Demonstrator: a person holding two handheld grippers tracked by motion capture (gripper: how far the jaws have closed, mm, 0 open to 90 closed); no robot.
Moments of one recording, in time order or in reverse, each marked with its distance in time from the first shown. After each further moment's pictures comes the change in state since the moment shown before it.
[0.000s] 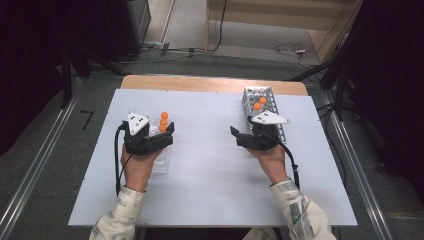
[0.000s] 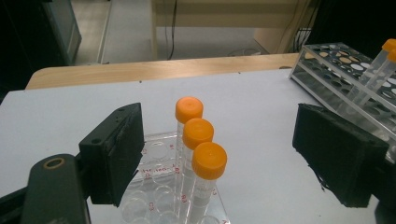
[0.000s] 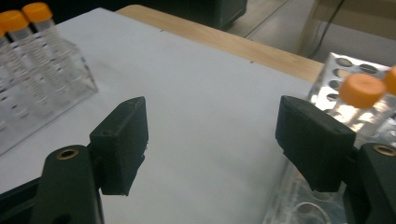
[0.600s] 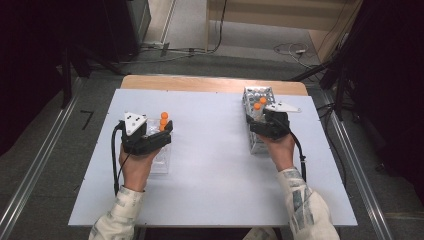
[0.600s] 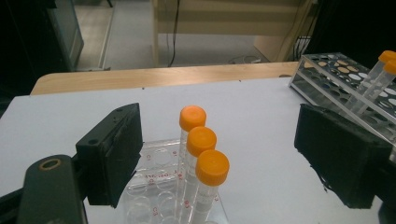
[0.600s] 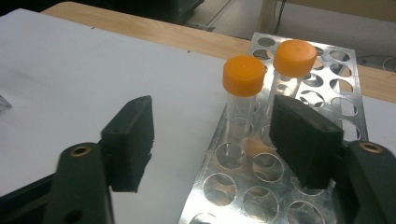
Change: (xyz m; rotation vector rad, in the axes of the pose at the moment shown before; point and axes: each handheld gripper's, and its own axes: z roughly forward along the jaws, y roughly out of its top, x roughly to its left) left arm 0.001 0.003 -0.004 -0.024 0.004 -0.007; right arm -0.051 -0.001 0.019 0.042 -0.128 0.089
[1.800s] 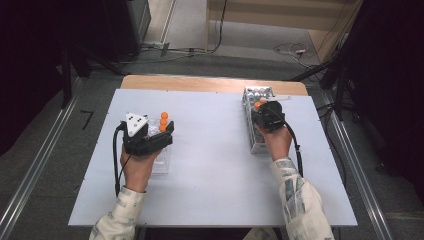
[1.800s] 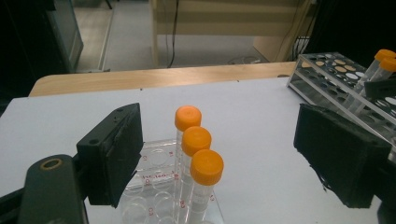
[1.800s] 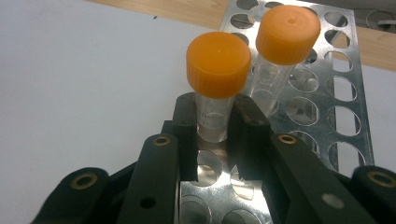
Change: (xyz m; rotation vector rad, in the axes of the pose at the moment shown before) left arm -0.003 -0.001 0.000 -0.006 -0.001 0.006; right arm -0.007 0.014 0.031 0.169 -0.094 0.041
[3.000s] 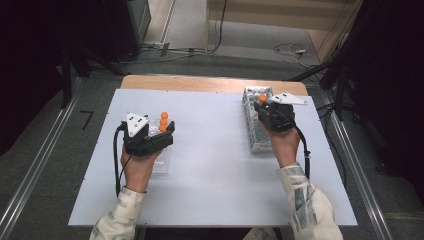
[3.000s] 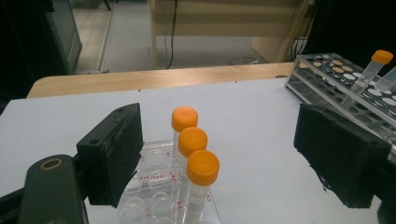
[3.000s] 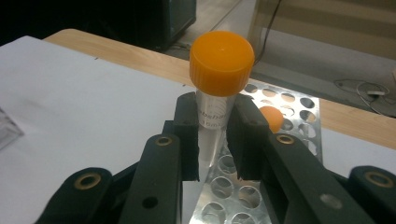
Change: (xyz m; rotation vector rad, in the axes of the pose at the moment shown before) left arm -0.002 0.000 -0.001 -0.001 -0.006 0.004; right arm 0.016 0.007 -0.069 -0.241 0.051 -0.075
